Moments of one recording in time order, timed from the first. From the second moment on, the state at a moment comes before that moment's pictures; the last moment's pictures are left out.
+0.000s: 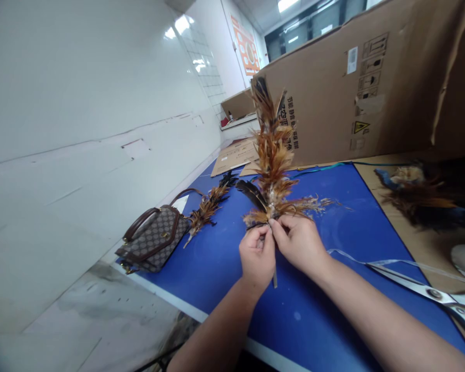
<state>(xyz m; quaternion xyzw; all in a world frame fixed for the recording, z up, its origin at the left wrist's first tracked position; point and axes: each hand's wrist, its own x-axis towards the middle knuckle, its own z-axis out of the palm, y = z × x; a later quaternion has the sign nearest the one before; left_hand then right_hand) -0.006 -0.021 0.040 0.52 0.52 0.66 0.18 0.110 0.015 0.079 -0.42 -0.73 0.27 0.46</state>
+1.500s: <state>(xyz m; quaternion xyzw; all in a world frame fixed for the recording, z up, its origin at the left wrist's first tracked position) 0.003 -0.033 0.035 0.54 0.50 0.68 0.08 0.107 0.011 0.079 -0.40 -0.75 0.27 0.45</state>
